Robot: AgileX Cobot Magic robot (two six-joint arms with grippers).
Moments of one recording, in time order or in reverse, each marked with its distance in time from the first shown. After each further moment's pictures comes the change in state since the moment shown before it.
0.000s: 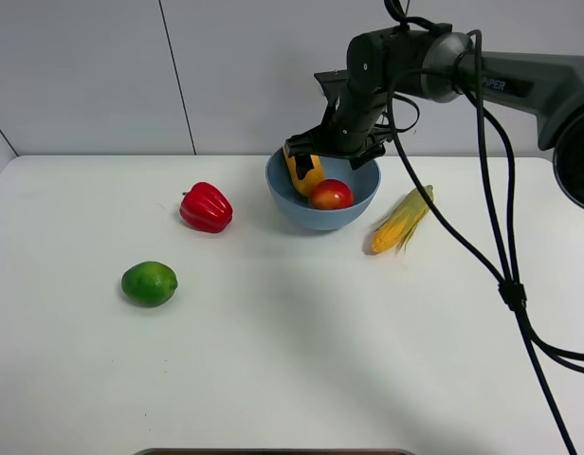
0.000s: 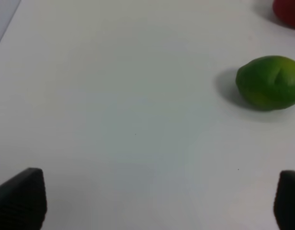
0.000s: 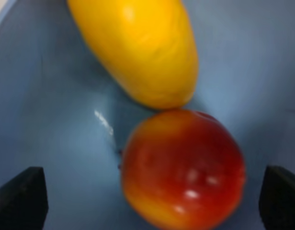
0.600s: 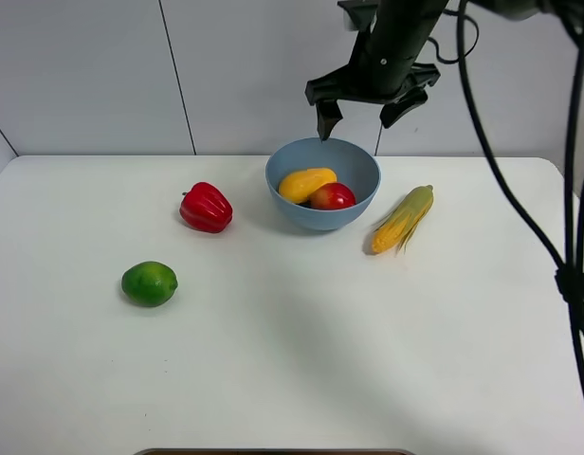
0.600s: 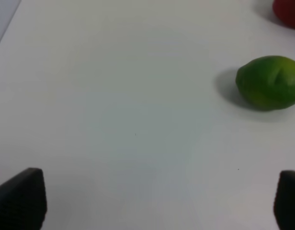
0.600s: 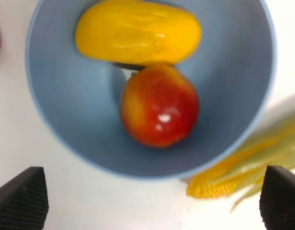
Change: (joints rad) left arm 0.000 0.000 0.000 0.000 0.000 0.000; right arm 0.000 -0.193 -0.118 -0.011 0.344 -0.037
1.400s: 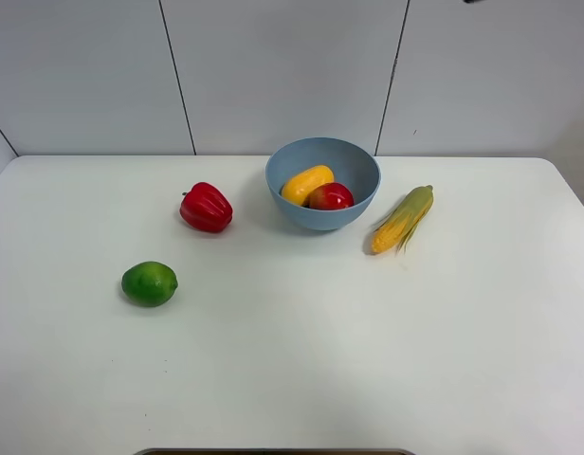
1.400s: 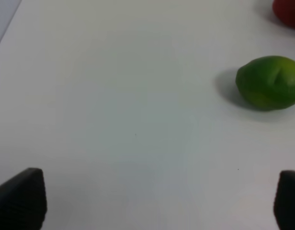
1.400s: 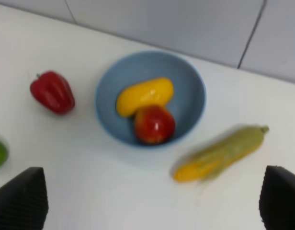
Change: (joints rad) left arm 0.000 0.000 0.000 0.000 0.000 0.000; right arm 0.000 -0.823 0.360 0.000 0.010 0.004
